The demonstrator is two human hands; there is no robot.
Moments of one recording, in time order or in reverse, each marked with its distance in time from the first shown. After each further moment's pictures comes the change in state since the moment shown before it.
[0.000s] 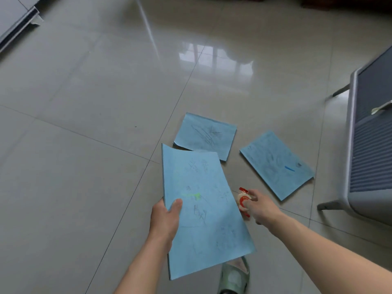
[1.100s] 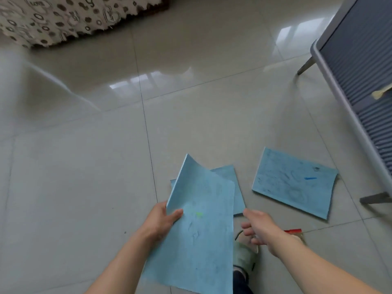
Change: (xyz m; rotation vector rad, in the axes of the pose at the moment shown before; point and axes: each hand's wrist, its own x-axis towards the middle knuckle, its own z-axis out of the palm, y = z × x) left_hand 0.305 0.281 0.070 0.872 -0.636 0.142; right_hand 0.178 -0.179 -0.004 0.856 0.083 0.465
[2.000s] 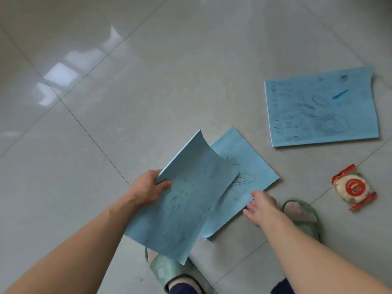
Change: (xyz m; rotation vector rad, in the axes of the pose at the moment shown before) left_hand 0.270 -0.006 -0.038 0.797 -0.284 0.292; right_hand 0.201 0.046 0.121 0.971 0.347 0.454
